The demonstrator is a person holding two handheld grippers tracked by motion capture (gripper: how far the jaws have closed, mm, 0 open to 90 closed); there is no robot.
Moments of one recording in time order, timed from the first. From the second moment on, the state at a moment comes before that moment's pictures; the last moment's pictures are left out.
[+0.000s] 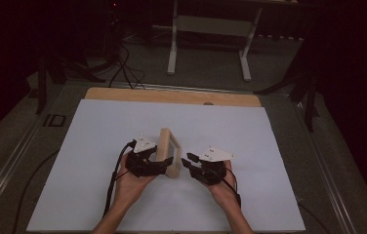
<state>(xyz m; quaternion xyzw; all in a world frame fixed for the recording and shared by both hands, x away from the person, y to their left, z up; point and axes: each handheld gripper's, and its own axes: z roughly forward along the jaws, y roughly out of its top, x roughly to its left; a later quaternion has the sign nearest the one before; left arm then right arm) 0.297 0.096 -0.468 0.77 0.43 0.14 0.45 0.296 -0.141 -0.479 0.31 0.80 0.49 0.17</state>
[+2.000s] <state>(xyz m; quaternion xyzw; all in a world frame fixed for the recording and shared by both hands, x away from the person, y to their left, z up) 0.299 0.102 -0.469 0.77 0.43 0.14 0.45 0.300 -0.159 -0.466 0.33 0.78 0.51 0.19</state>
